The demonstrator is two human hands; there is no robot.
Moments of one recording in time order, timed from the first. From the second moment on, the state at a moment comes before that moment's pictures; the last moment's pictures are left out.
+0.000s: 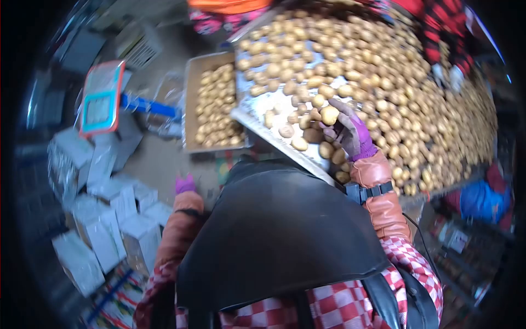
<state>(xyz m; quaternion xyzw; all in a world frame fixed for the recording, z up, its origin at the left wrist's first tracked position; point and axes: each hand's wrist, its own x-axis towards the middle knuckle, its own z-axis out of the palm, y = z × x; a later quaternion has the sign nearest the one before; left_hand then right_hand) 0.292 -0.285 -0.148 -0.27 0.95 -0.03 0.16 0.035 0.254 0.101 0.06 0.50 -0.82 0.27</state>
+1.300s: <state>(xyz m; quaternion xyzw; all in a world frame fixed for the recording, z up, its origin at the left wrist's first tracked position) 0.269 -0.231 -0.136 -0.53 0.81 0.22 0.11 0.019 0.130 0.005 0.04 0.50 -0.66 0.56</state>
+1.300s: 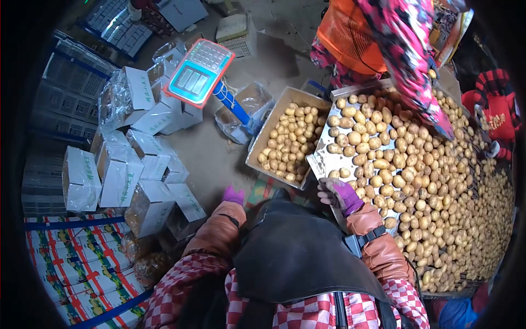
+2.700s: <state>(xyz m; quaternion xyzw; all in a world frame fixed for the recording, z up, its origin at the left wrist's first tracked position) 0.035 -0.318 -0.024 -0.39 0.42 0.82 -0.06 0.087 0.059 0.028 0.21 0.56 -0.60 0.53</state>
